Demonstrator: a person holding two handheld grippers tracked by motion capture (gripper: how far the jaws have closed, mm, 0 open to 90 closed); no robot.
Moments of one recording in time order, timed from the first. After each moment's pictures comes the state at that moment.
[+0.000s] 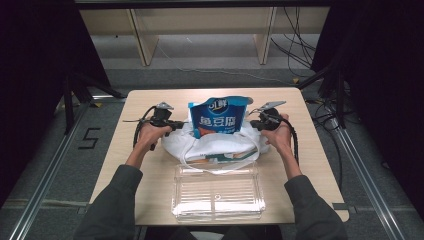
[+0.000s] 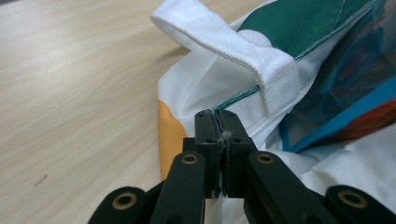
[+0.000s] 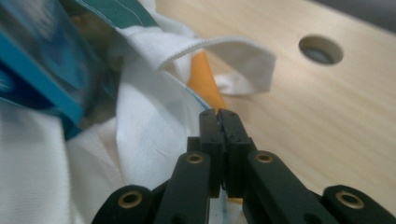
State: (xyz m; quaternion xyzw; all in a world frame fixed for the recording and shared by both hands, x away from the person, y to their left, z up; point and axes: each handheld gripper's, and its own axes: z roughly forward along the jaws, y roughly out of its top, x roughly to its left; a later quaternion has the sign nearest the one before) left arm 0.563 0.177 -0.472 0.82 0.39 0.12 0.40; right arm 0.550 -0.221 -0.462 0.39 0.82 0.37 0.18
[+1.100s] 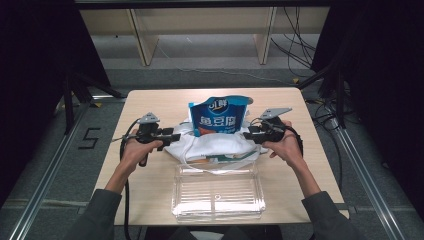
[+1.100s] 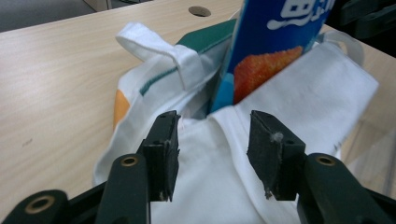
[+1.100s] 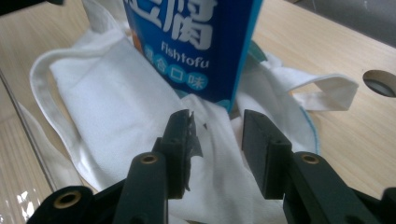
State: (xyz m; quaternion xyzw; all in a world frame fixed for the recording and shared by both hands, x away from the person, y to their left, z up) left arm 0.479 0.199 -0.446 0.78 0.37 0.12 0.49; right arm 0.488 -0.211 -0.425 0.31 0.84 0.42 0.14
